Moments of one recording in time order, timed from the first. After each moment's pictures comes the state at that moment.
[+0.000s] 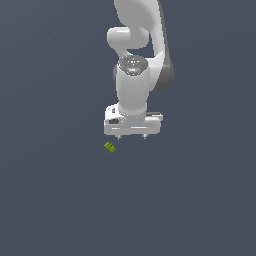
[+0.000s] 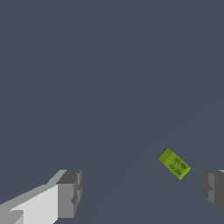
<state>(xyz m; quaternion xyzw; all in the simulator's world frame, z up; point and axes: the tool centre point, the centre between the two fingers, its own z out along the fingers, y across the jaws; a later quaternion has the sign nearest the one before) 0.010 0.015 0.179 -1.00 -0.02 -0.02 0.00</state>
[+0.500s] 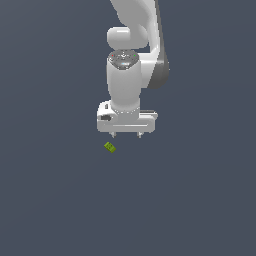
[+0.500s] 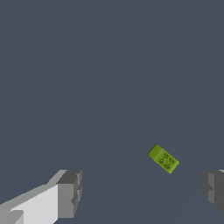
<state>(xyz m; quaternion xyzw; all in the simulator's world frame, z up) 0.010 -0.006 0.193 -1.00 0.01 -0.02 0.01</state>
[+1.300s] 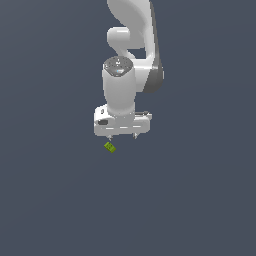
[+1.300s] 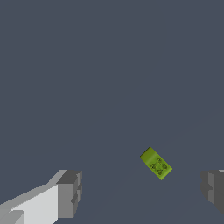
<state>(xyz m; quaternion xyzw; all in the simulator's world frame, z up) 0.006 -0.020 0.175 -1.00 -0.04 -0.02 0.00</state>
